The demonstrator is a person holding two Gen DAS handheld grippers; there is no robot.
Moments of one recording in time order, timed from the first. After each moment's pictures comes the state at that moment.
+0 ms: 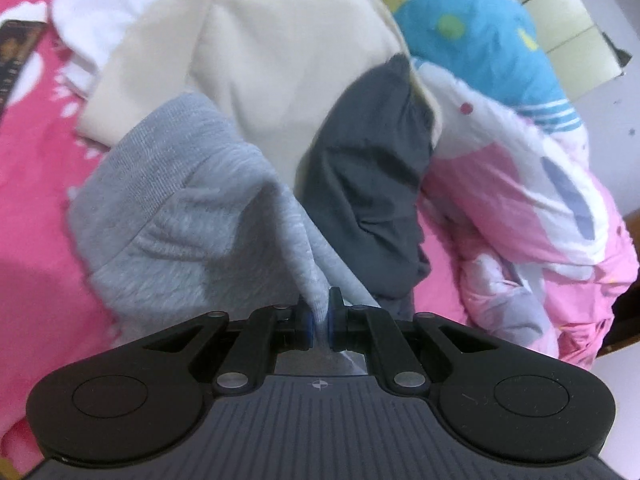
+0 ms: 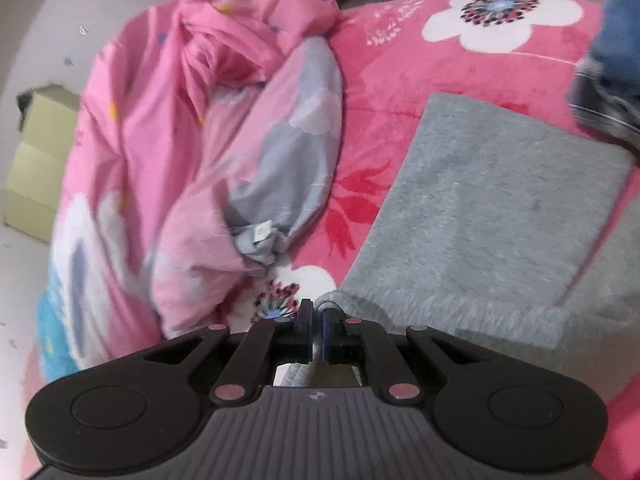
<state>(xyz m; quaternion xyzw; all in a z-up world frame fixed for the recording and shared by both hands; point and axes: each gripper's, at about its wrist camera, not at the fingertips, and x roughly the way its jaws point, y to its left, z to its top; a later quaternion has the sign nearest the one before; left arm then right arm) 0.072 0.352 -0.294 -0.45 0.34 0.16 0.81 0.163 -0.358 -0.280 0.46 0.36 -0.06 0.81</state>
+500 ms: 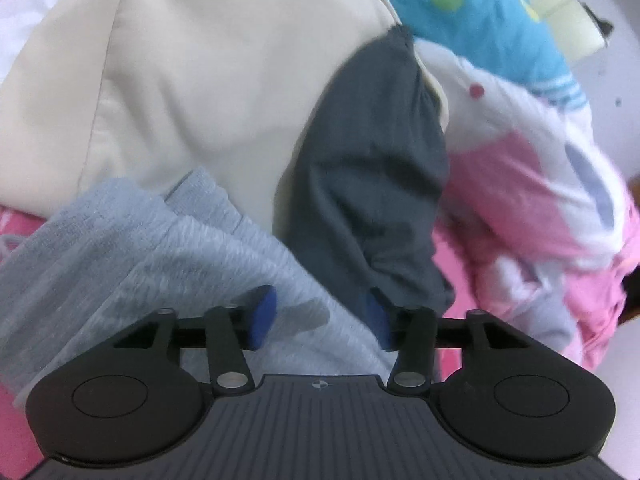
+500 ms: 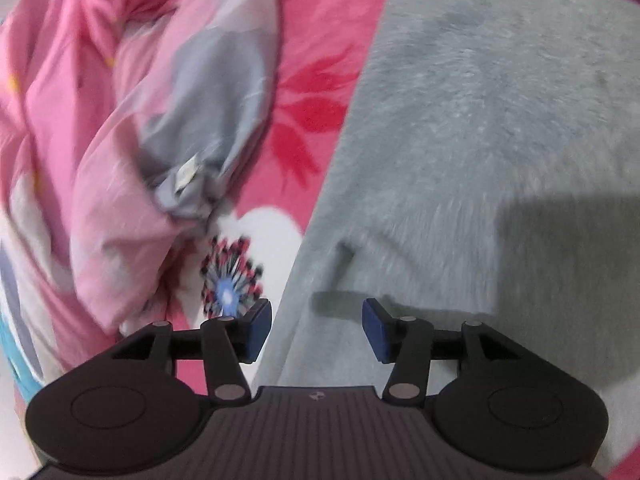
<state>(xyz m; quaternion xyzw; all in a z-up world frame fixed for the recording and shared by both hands) 0.136 0.380 -0.339 -0.44 0.33 0.12 0.82 0.212 -0.320 -0.355 0.51 0.45 -0.08 0.73</state>
